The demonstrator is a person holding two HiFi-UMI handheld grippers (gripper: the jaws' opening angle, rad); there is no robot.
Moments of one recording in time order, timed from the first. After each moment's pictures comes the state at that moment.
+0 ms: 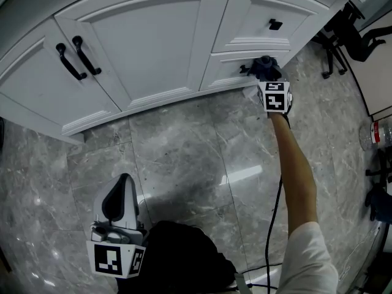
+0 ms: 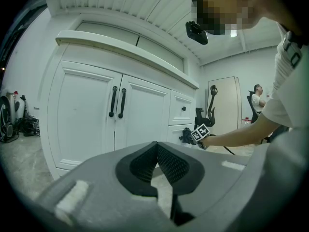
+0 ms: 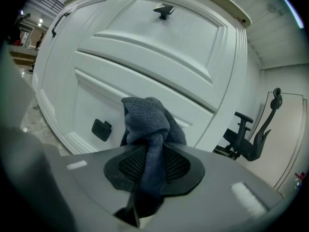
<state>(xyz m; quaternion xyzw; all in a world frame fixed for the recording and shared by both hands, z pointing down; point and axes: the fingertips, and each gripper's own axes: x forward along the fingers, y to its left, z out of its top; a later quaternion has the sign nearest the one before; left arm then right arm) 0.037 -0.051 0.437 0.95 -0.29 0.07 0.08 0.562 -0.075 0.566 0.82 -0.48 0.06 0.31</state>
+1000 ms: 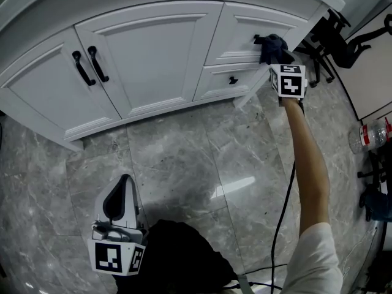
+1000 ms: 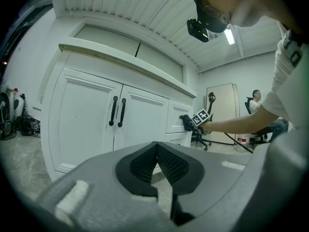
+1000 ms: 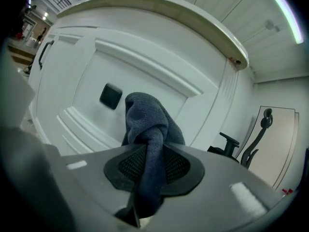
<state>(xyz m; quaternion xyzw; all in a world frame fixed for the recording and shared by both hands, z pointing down) 0.026 -0.041 0.411 0.95 -0.29 0.03 0.08 0.571 -0.072 0.400 0.83 -0.46 0.00 0.31</state>
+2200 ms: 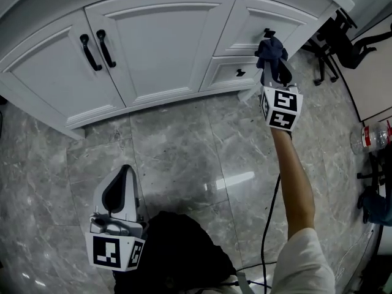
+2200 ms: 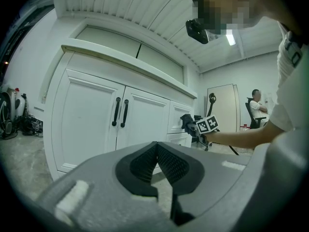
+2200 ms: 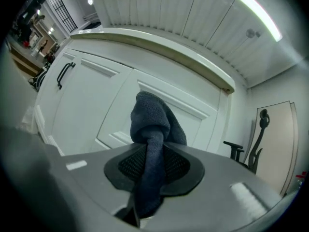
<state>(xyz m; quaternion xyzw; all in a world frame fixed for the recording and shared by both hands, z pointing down) 0.016 -0.041 0.407 0.95 -0.29 0.03 0.08 0.458 -0.051 0.391 0.84 -0.48 -0.09 0.22</state>
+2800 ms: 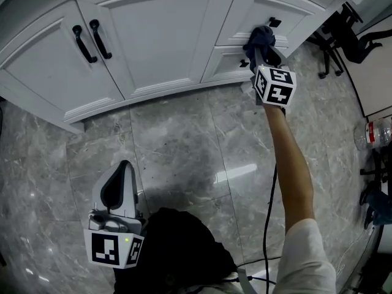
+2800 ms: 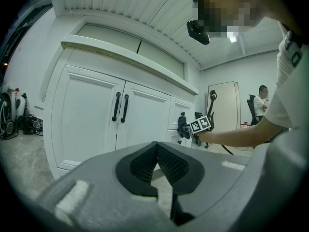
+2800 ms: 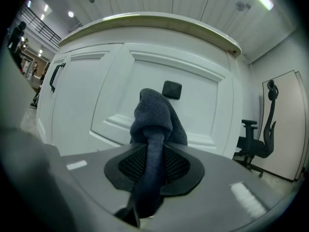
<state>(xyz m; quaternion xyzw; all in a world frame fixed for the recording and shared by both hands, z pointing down) 0.019 -0.043 0.422 0.95 -0.29 0.05 0.08 0.480 -0.099 0.448 0.83 -0.53 0.00 0.16</state>
